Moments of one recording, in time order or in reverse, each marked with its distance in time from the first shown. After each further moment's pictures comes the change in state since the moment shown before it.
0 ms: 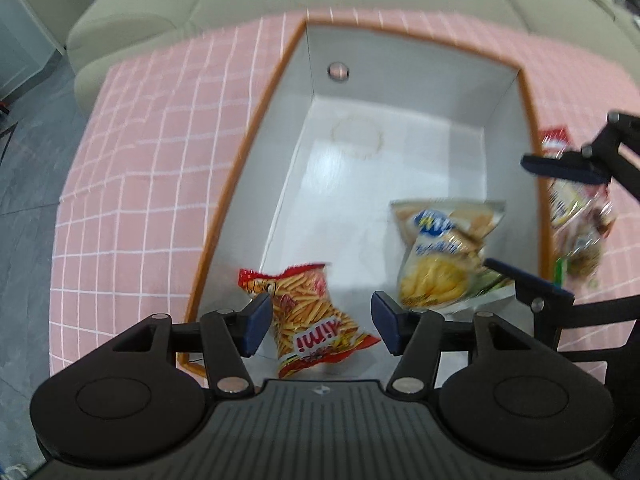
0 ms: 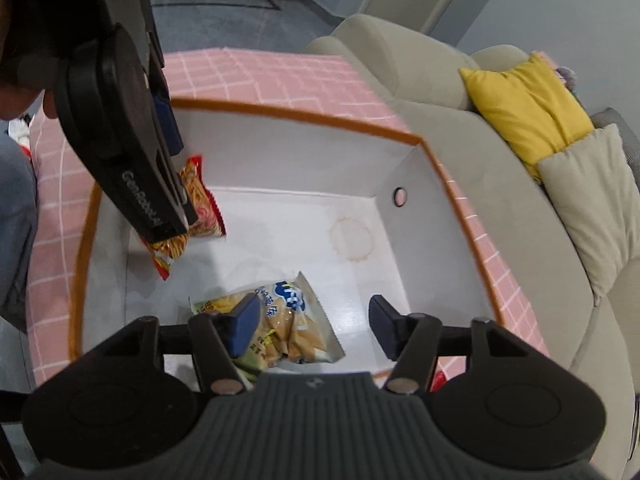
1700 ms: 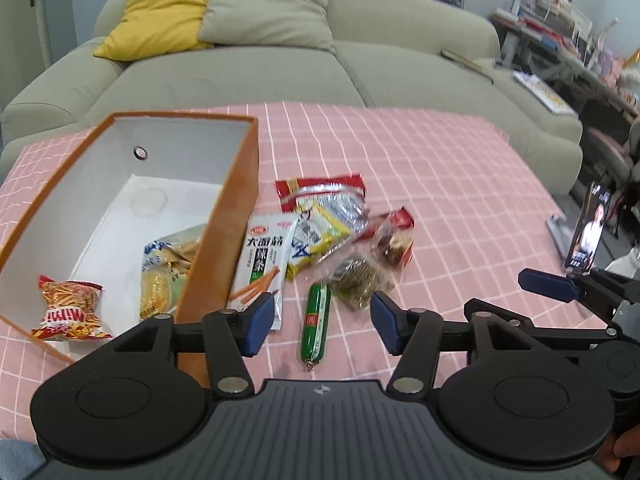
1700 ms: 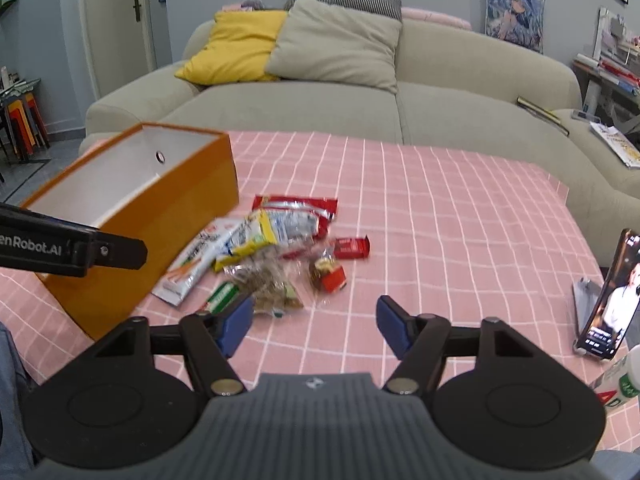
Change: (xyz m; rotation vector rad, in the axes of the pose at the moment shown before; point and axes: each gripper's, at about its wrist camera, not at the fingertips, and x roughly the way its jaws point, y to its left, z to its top) left arm -0.040 -0.181 -0.087 0.056 -0.362 -0.226; right arm -0.140 -0.006 -0.225 0.868 -0.059 -0.318
